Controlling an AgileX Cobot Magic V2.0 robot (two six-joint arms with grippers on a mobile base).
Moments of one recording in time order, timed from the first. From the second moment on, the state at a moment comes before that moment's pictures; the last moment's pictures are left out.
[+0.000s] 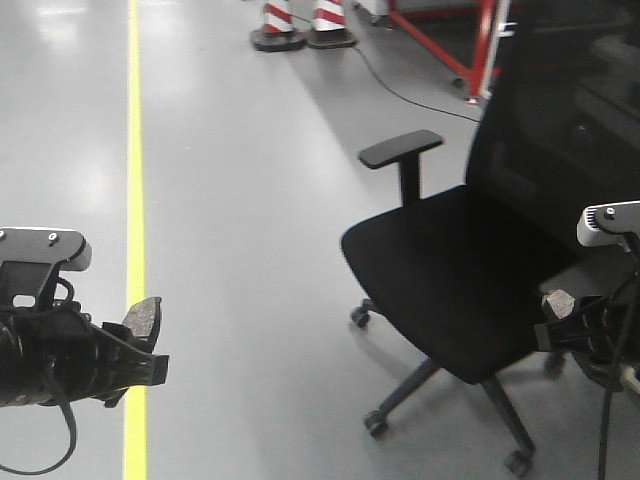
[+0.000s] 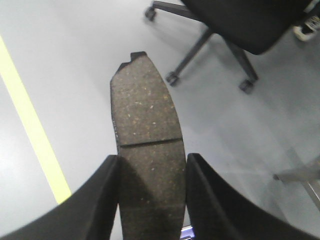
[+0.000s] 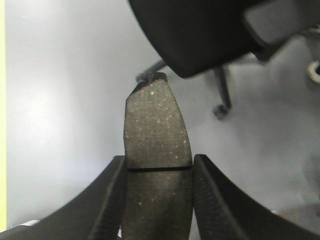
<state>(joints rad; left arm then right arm) -0.49 1.14 -0.74 0.11 0.59 -0.42 0.13 1.16 -0.79 -0.06 0.68 0.04</state>
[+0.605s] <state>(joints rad) -0.49 1.14 -0.74 0.11 0.59 -0.42 0.13 1.16 -0.79 -0.06 0.68 0.04</state>
